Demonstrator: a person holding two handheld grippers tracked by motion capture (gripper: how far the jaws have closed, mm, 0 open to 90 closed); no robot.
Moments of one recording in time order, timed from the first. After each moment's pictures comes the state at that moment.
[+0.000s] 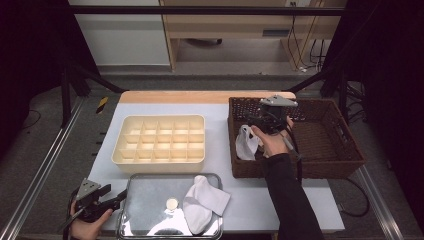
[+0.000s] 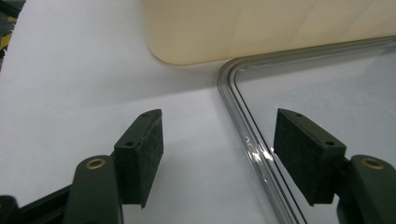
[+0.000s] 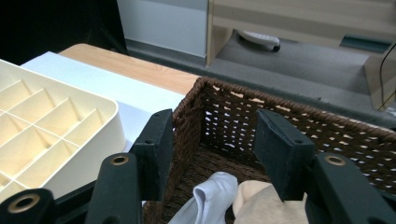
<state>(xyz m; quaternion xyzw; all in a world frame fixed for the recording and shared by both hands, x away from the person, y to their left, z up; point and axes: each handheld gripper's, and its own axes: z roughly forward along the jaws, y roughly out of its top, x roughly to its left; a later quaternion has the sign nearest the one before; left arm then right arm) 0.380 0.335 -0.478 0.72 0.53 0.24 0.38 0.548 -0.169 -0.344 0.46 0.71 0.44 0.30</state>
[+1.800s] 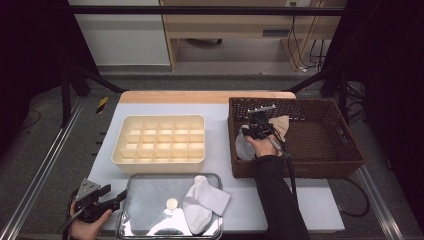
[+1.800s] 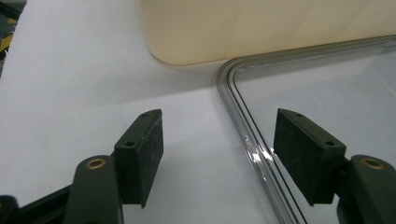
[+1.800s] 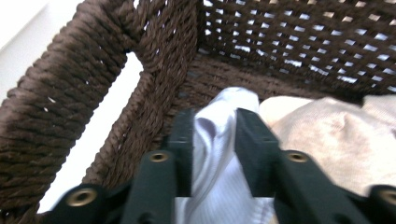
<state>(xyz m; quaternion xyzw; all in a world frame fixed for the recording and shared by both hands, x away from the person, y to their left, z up) 0.379 0.335 -0.477 0.72 0.52 0.24 0.38 0.585 -0.156 -0.412 0.54 0.76 0.31 0.19</state>
